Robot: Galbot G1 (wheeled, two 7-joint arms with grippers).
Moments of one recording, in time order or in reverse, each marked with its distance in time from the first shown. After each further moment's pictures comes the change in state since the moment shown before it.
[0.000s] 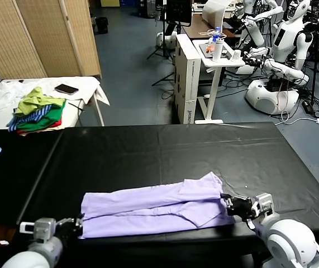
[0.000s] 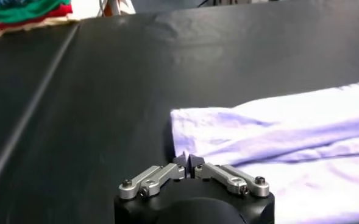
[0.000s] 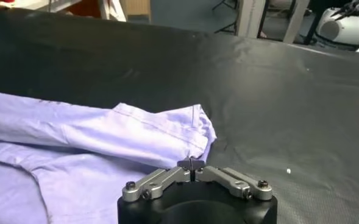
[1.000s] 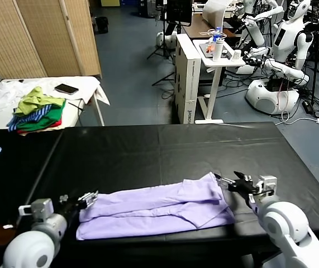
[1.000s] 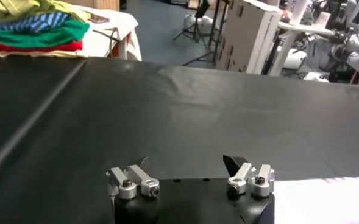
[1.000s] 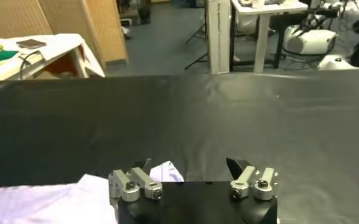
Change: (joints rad) left arm -0.253 -0.045 0.052 0.142 -0.093 -0.115 0.062; right arm 0.266 0.141 -0.105 -0.260 0.068 0.083 0.086
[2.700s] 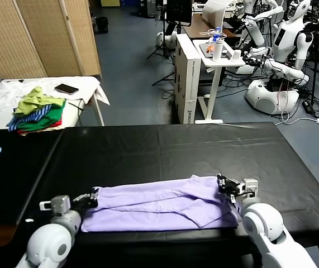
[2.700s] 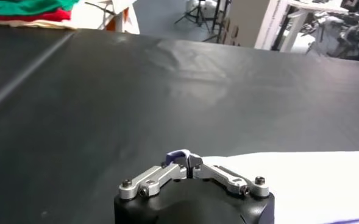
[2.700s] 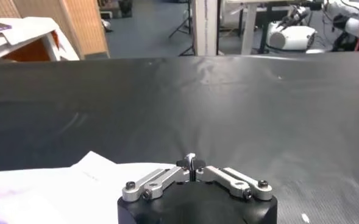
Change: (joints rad) left arm -0.091 -0.041 0.101 0.105 0.078 -0.007 0.017; right arm -0.036 0.088 -0.010 0.013 -0.124 0.002 0.041
